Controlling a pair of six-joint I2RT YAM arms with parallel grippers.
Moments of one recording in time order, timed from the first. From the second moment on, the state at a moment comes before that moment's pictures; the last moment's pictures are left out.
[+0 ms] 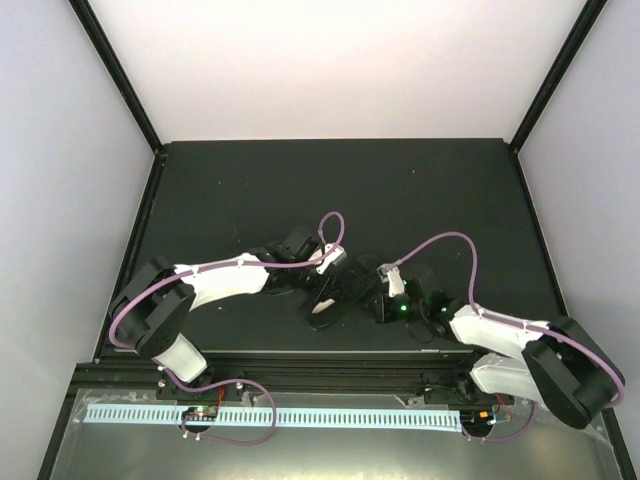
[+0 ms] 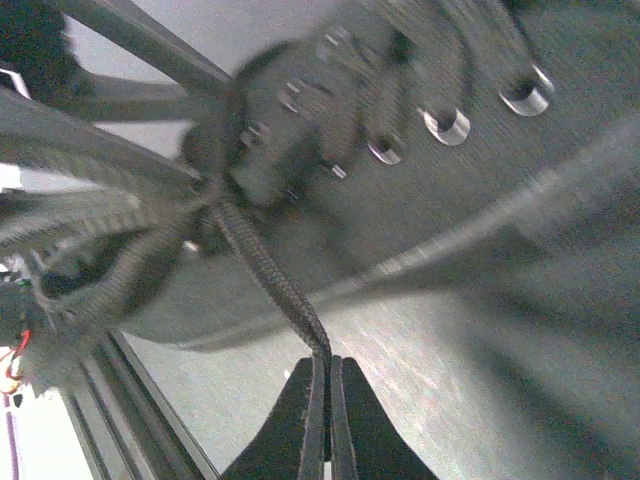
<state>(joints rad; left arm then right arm) -0.77 1.58 0.85 -0.22 0.35 -0.17 0.65 1.20 0.31 0.14 -0.46 0.58</state>
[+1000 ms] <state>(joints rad) -0.58 1.50 0.72 -0.01 0.55 -0.43 0.80 0.89 0.41 -0.21 -0.24 0.63</state>
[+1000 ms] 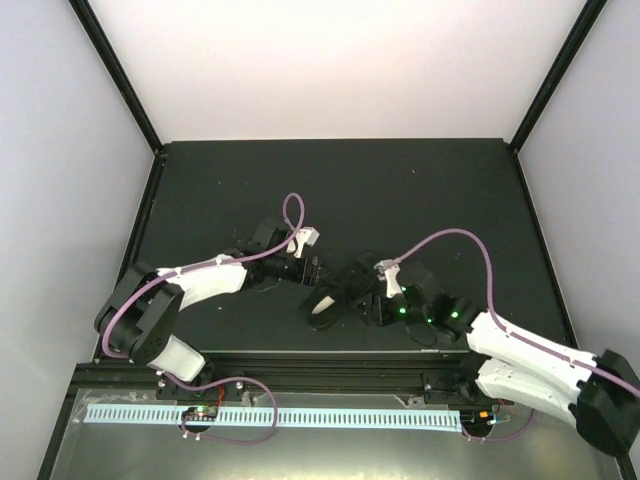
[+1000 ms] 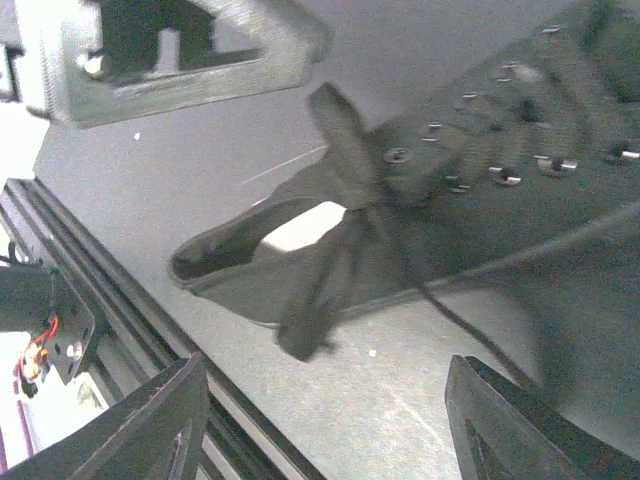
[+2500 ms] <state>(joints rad) -0.56 1.62 0.72 0.13 0.67 -0.49 0.94 1.20 0.61 -0.29 -0.02 0.64</state>
